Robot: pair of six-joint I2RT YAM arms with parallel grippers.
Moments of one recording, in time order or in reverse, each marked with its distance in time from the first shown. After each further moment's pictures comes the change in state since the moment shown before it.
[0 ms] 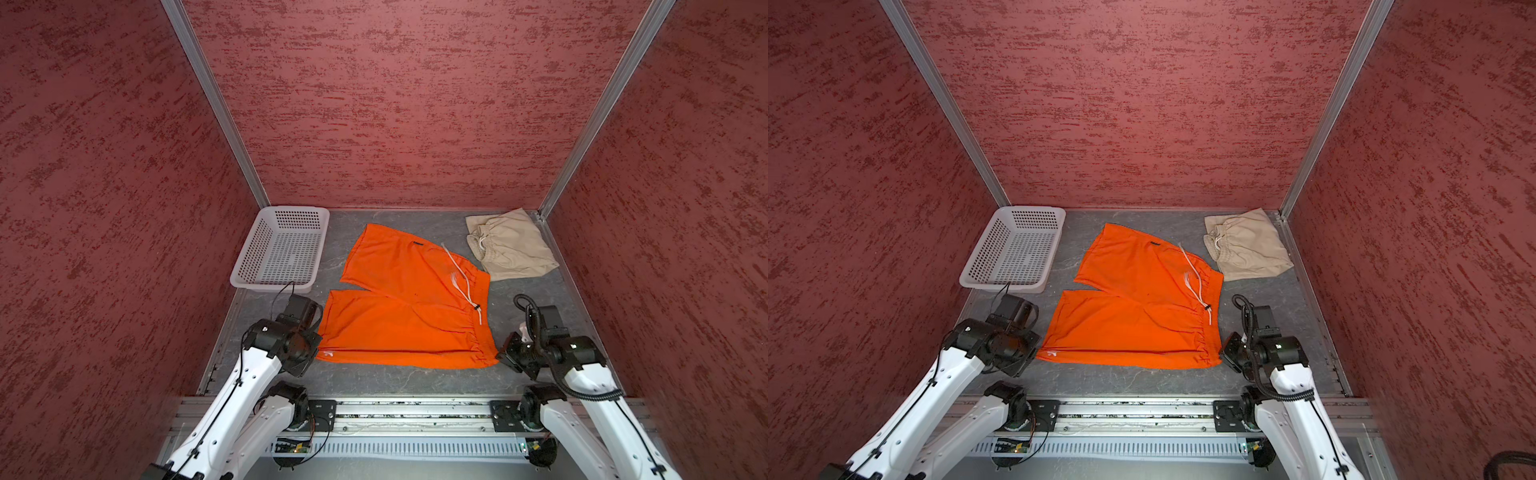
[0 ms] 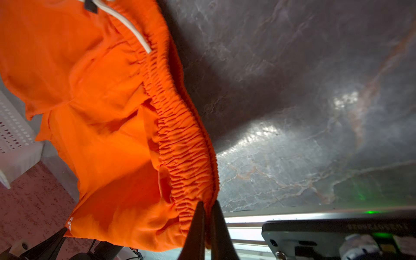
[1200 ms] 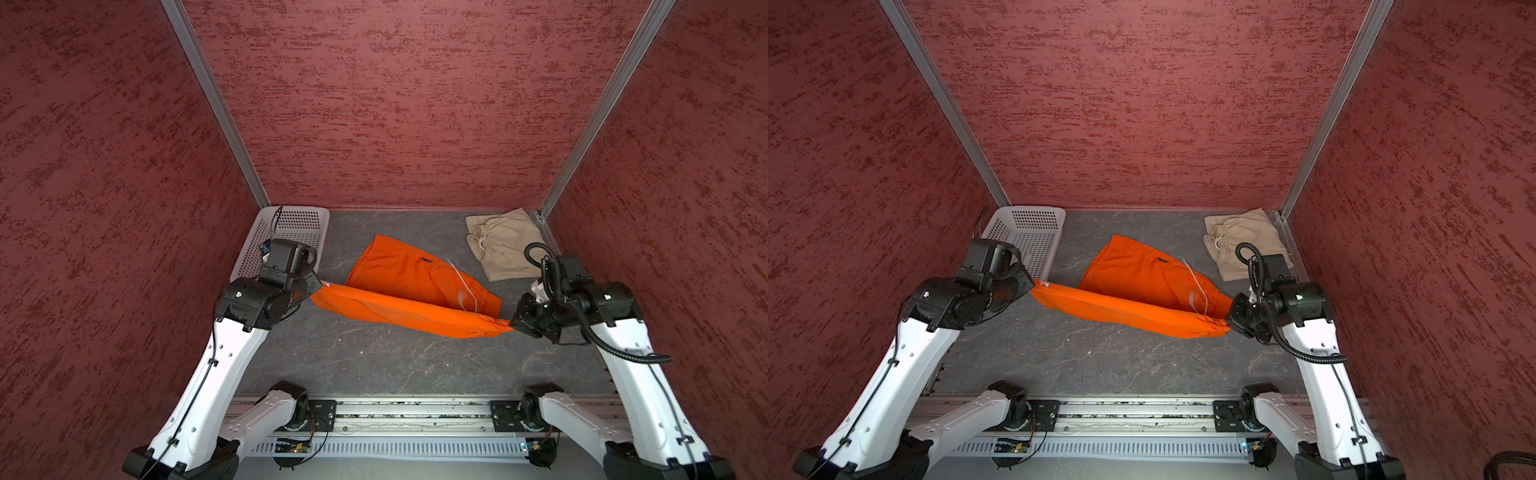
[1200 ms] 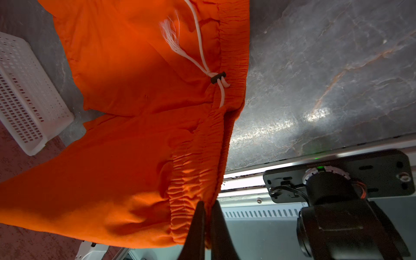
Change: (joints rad) left arm -0.027 0.235 0.616 0.077 -0.212 0.541; right arm 0.011 0.346 0.664 -0.381 0.056 -0.161
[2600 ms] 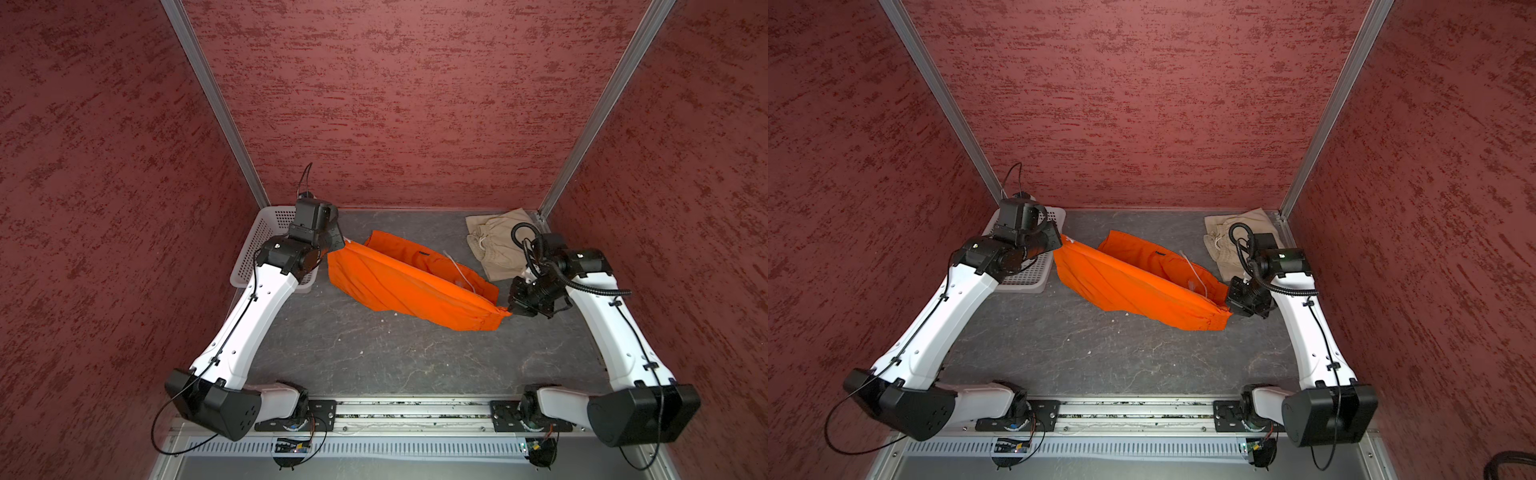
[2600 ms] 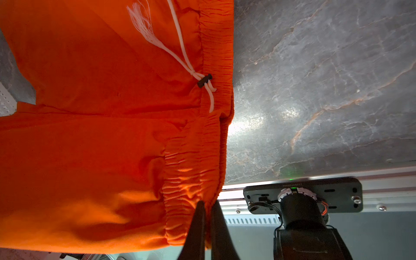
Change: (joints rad) left arm 0.005 0.323 0.145 0.388 0.024 0.308; right arm -0.077 0.277 0.100 0.009 0.043 -0.200
